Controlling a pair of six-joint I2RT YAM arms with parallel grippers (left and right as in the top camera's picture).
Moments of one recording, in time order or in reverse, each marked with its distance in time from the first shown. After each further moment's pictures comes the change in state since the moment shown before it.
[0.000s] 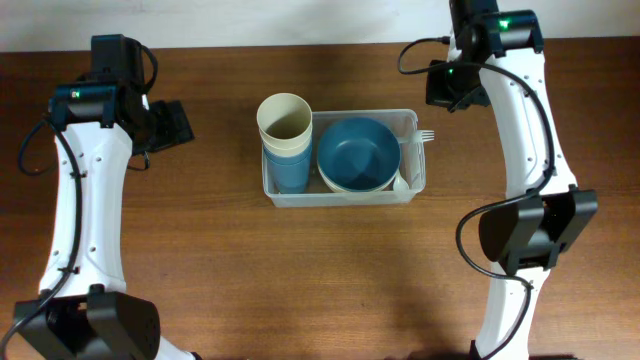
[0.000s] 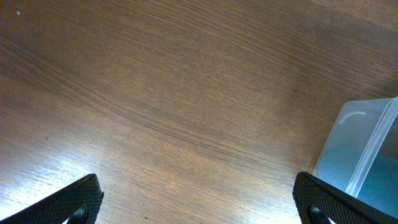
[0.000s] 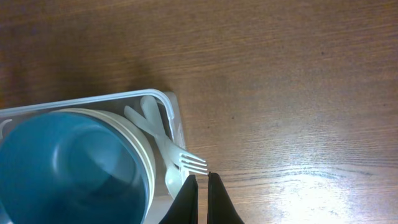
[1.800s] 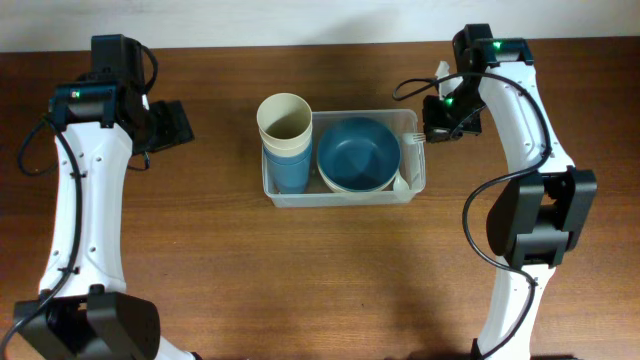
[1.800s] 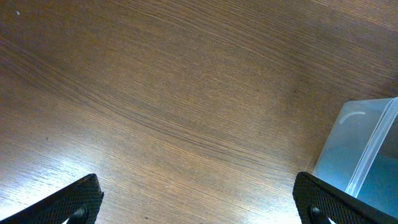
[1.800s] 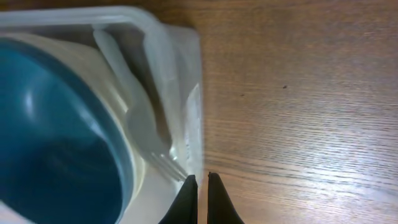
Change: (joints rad) left arm 0.000 0.000 0.000 0.000 0.000 0.000; right arm -0.066 0.021 -0.282 0.084 -0.254 -0.180
